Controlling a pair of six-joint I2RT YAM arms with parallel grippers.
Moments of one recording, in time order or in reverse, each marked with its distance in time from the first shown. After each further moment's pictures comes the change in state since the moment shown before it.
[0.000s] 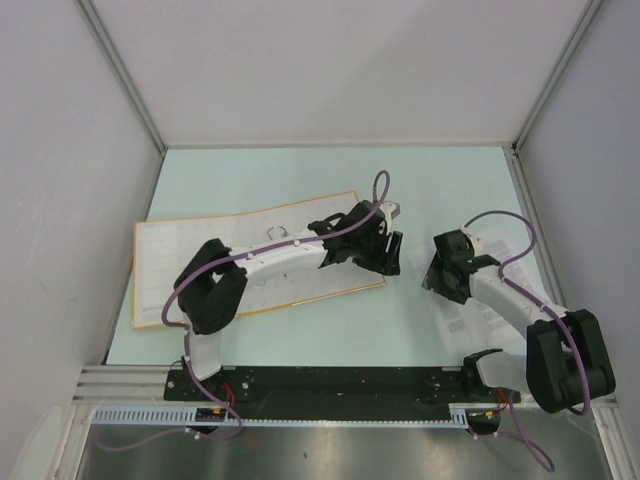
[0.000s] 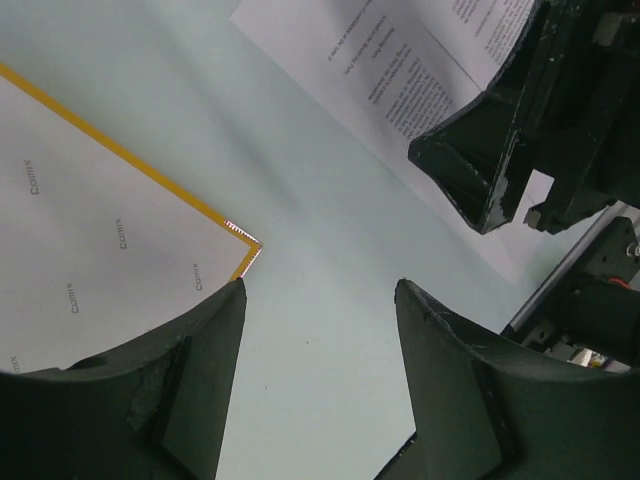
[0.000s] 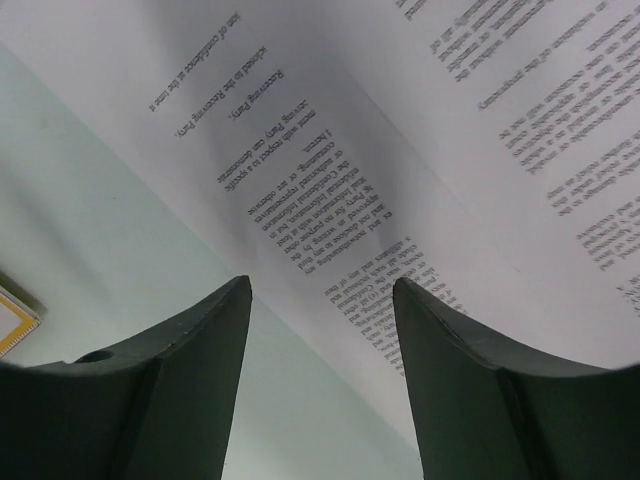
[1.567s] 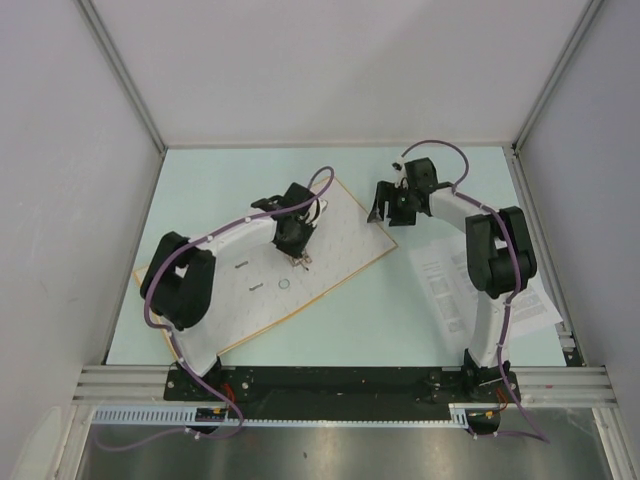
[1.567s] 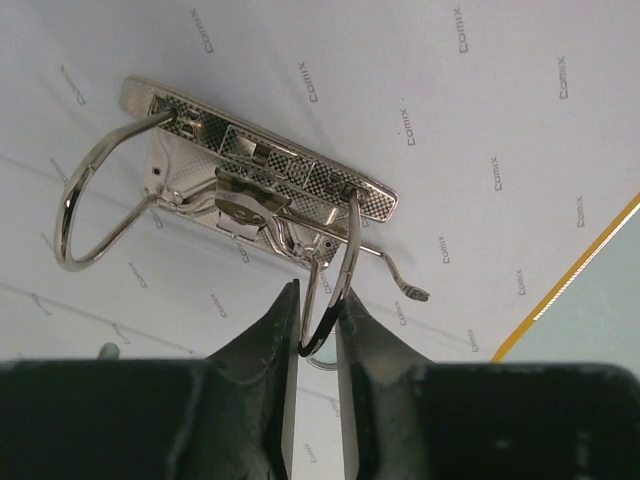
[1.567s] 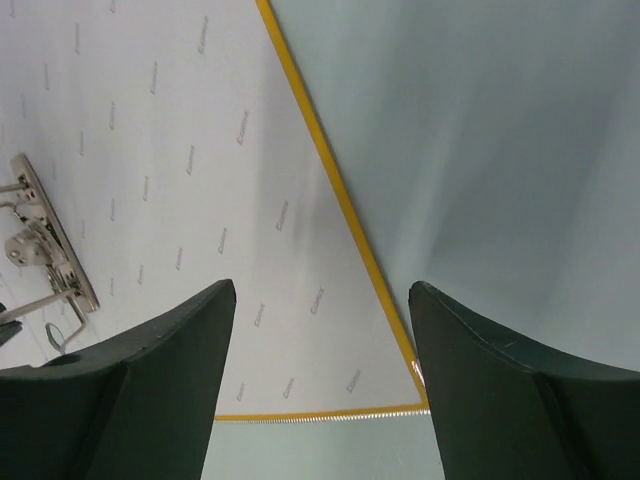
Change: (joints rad) left arm 0.362 -0.107 -0.161 -0.335 -0.217 0.444; right arm -0.011 0.761 0.754 0.244 -0.588 -0.347
